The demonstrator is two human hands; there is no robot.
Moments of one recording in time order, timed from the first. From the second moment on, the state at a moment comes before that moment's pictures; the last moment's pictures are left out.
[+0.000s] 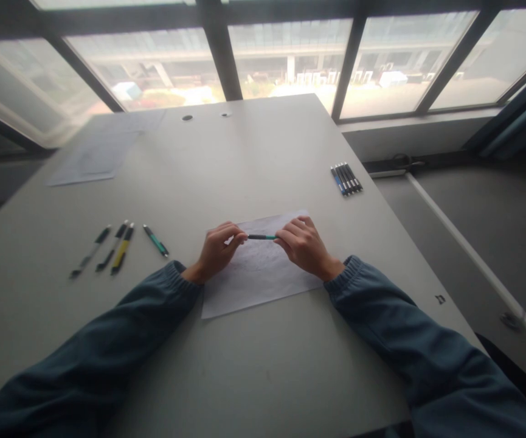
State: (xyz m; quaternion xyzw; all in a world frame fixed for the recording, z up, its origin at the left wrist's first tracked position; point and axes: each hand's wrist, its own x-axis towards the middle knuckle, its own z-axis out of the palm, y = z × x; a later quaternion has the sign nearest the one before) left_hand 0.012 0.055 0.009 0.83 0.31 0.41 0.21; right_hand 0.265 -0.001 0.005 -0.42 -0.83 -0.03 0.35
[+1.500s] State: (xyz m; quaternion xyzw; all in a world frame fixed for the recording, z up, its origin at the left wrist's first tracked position) left_hand 0.013 0.053 0.009 0.91 0.17 0.32 0.22; right_hand 0.263 0.010 0.020 -0.28 -0.25 0.68 0.64
